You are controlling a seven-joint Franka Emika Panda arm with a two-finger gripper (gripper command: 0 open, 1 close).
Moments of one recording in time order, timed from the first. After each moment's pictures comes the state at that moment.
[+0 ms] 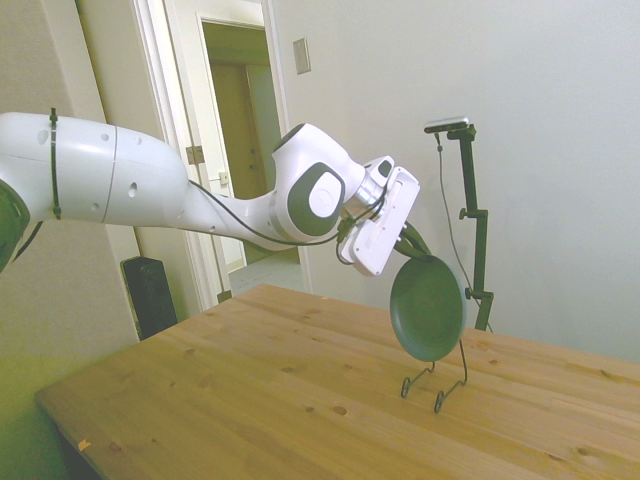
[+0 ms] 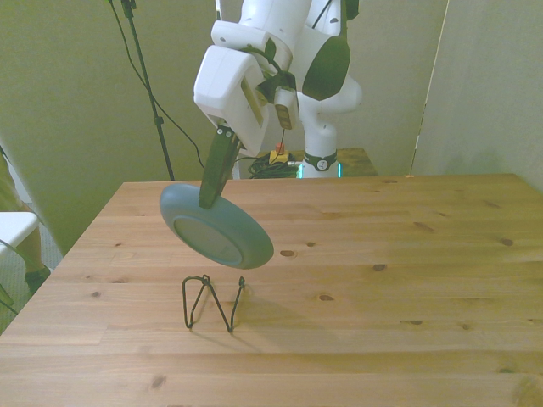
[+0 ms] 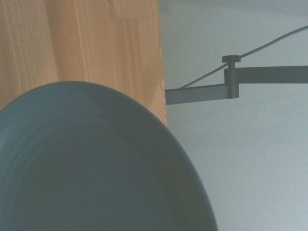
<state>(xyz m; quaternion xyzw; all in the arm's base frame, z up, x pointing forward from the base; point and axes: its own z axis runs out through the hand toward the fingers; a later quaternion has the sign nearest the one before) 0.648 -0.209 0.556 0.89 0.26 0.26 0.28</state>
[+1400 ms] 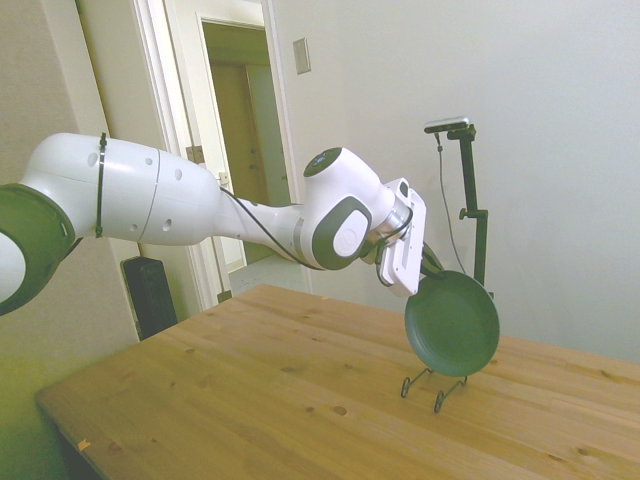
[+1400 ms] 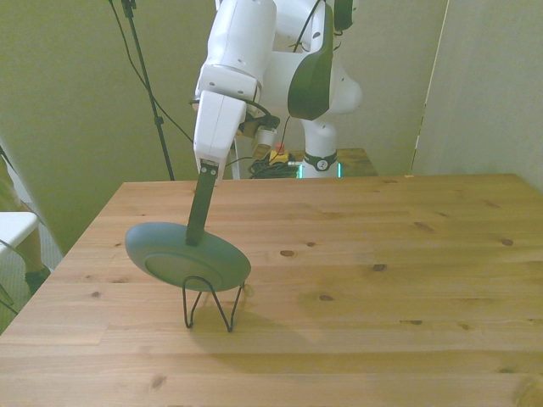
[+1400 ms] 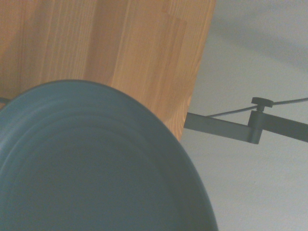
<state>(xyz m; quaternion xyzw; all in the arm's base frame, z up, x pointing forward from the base) 0.661 -0.235 0.515 0.83 0.40 0.25 0.28</state>
